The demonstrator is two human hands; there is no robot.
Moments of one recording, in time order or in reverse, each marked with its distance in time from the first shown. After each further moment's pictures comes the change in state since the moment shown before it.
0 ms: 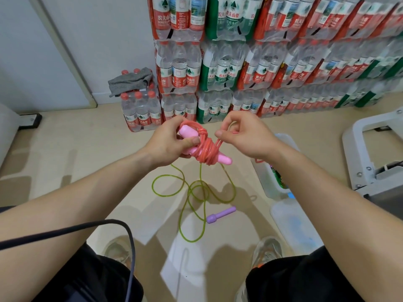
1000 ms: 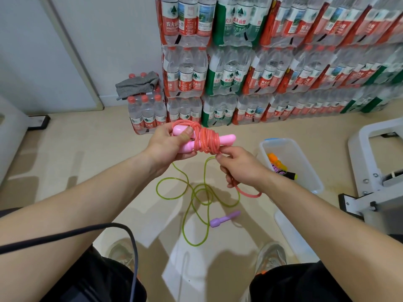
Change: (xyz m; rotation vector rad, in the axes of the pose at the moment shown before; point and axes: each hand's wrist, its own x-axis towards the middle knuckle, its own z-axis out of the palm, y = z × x) left_hand -0.002 -0.004 -0.003 -0.506 0.141 -0.204; right_hand -0.017 0.018 0.050 0.261 -0.210 0.265
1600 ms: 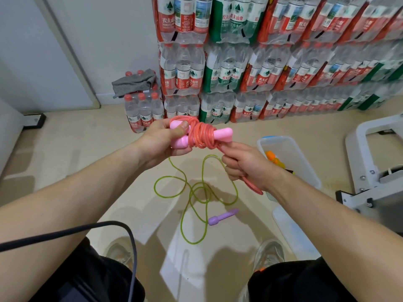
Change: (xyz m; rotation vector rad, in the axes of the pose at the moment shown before) left_hand 0.006 0.011 -0.008 -0.019 -0.125 -0.088; right_hand 0.000 0.012 -0.014 0.537 -0.146 0.020
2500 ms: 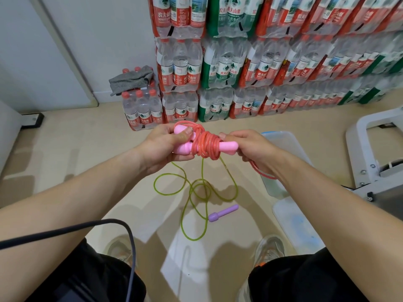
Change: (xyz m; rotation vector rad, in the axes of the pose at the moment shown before) left_hand -0.009 -0.011 0.008 0.050 -0.044 -0.045; right_hand 0.010 -0.020 -0.017 -0.437 0.226 -0.037
